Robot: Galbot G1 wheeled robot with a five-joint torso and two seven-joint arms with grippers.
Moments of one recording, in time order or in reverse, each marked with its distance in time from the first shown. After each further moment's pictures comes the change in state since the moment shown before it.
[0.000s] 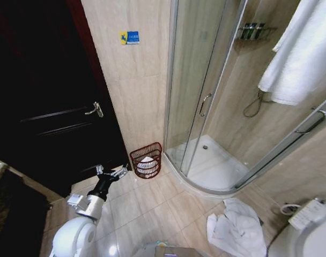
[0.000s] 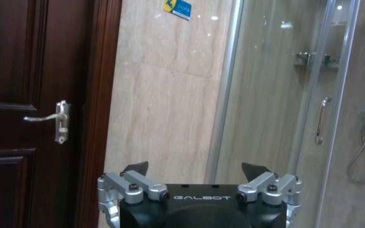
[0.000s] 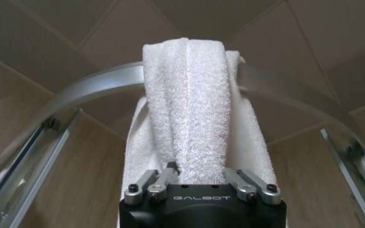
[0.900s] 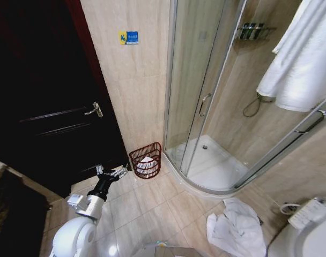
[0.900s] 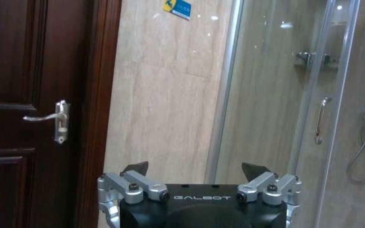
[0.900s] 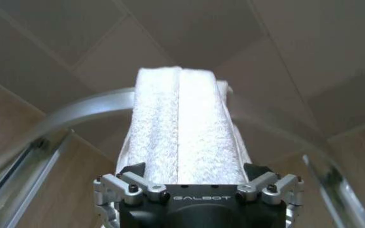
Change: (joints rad) left arm 0.000 0.000 0.000 0.000 0.000 0.000 0.000; right arm -0.040 0.026 0.062 0.036 -0.086 0.050 0.056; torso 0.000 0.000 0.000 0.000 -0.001
